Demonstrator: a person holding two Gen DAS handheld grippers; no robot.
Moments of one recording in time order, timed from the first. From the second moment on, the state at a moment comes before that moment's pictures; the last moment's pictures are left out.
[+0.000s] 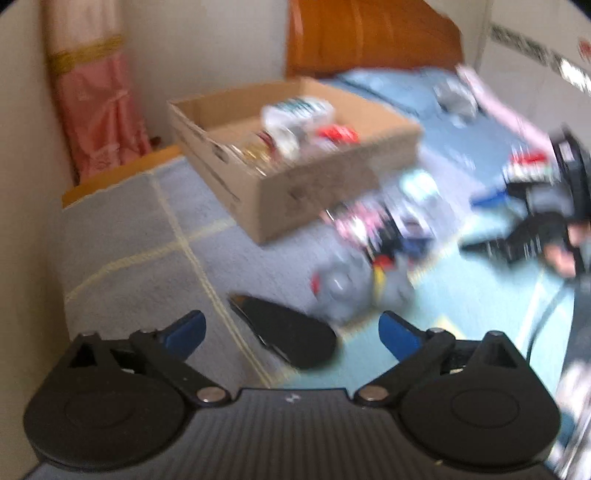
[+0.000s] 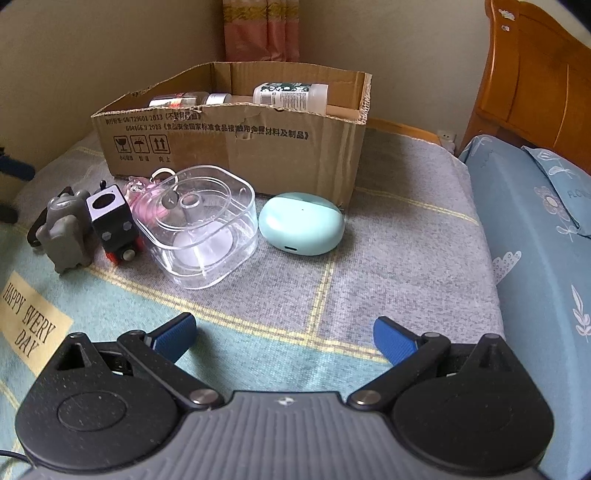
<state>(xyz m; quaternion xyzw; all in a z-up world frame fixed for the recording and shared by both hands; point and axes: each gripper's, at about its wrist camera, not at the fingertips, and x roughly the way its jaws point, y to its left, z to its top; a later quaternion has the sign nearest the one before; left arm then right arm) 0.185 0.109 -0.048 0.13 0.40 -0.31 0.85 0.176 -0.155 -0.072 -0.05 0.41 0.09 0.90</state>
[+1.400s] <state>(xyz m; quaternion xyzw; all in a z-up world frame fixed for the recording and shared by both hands) 0.215 0.100 -0.081 0.18 0.37 -0.37 0.83 0.237 -0.161 -0.068 -0.07 0.35 0.12 0.93</state>
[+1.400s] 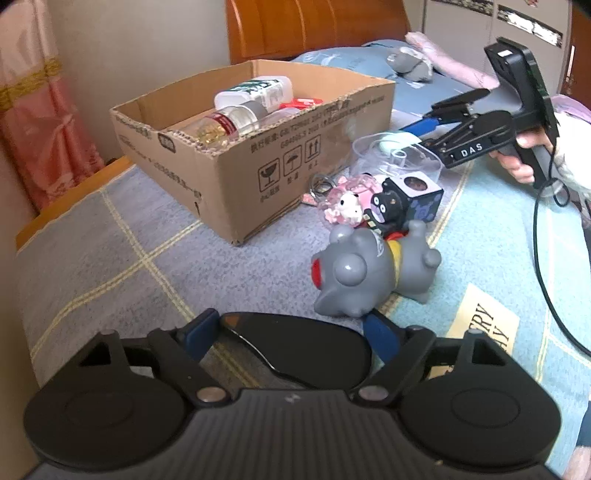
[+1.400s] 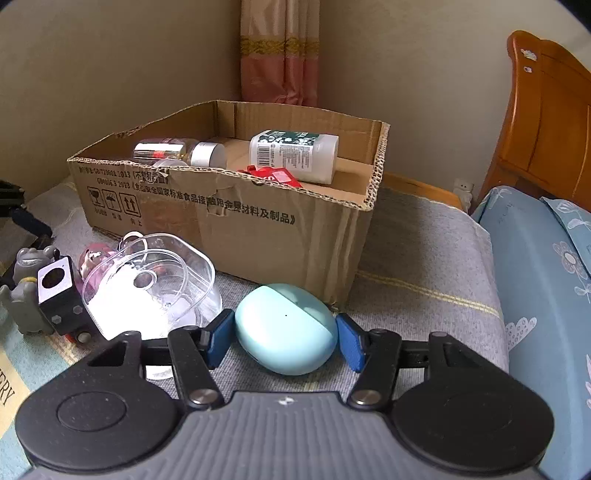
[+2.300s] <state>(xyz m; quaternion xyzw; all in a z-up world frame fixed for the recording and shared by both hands) 0.120 0.080 -0.077 0.19 0.44 -0.35 0.81 0.196 -0.166 -0.067 -0.06 0.37 0.13 0.92</state>
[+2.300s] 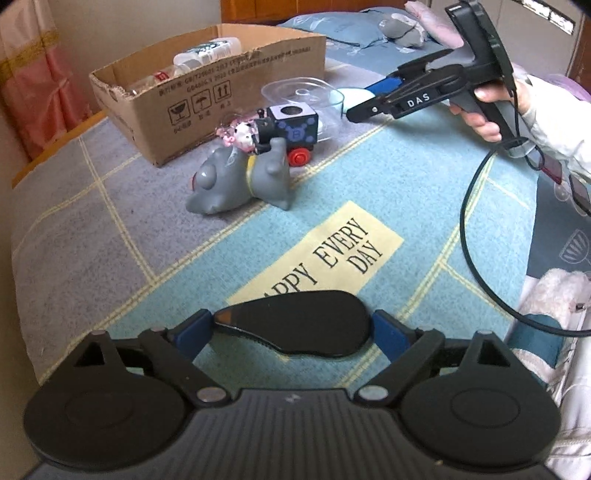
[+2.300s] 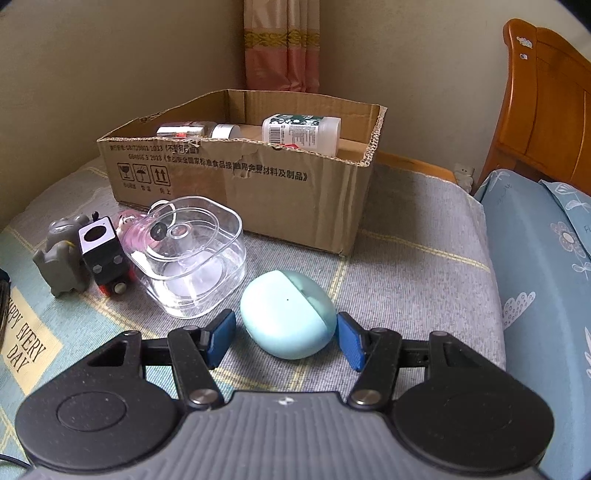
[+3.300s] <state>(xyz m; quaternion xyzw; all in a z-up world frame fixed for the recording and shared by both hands) 0.105 0.078 -0.047 0.15 0.43 -0.26 0.85 0.184 -0.156 -0.046 -0.08 0.36 0.12 0.92</state>
